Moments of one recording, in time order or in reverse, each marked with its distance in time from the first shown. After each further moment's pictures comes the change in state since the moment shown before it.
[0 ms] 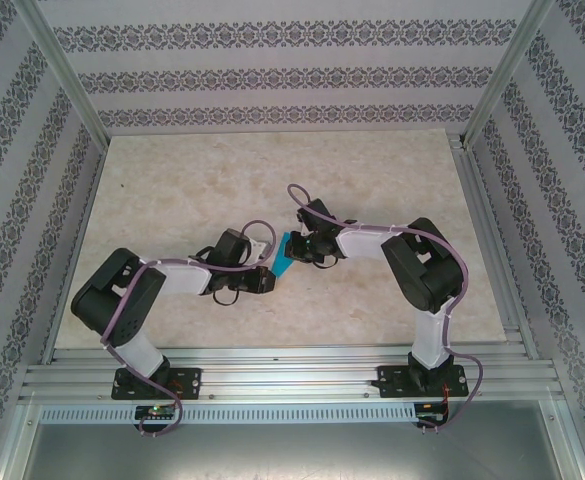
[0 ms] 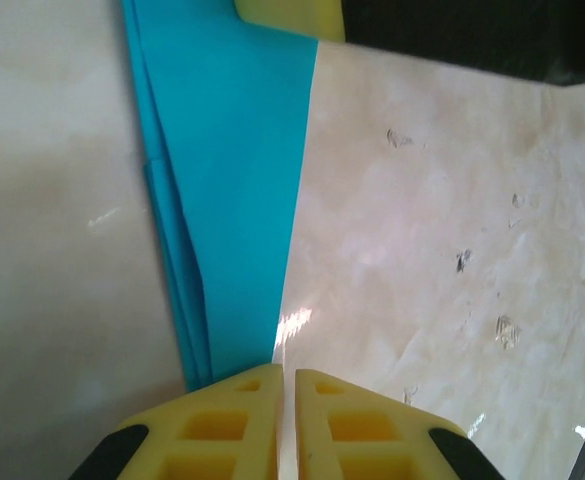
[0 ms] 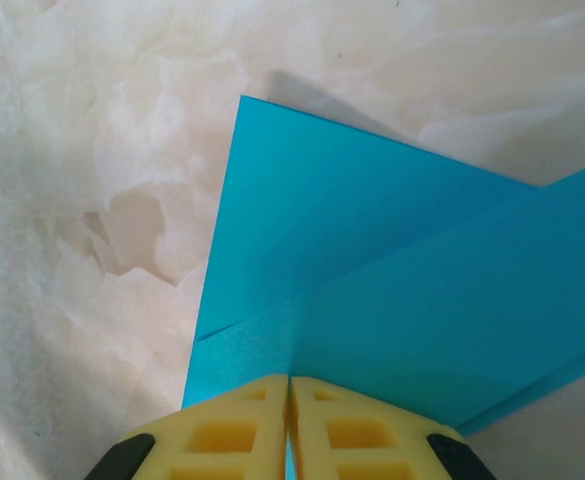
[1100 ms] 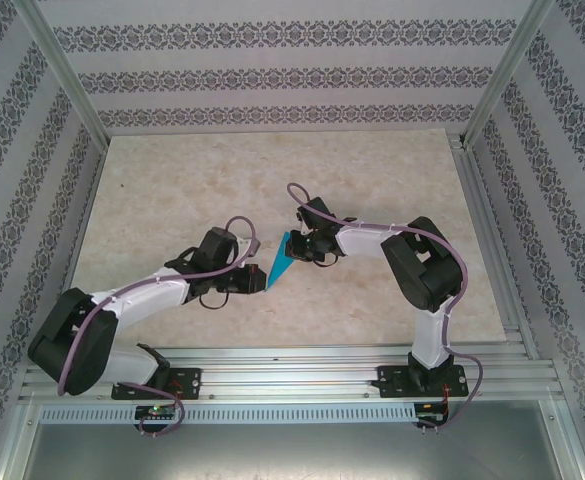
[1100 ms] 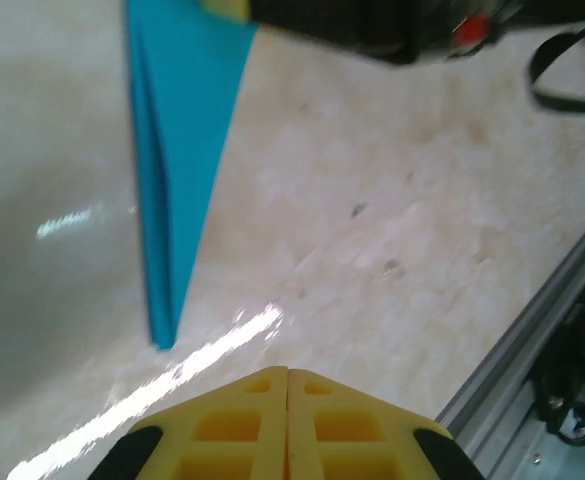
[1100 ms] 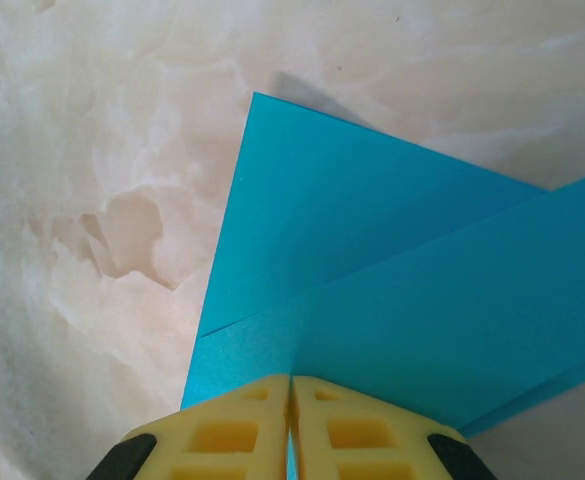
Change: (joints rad) left arm -0.007 -0.290 0.011 -0.223 -0.008 -0.121; right arm -0.005 0.007 0.024 -0.030 -0.006 -0.023
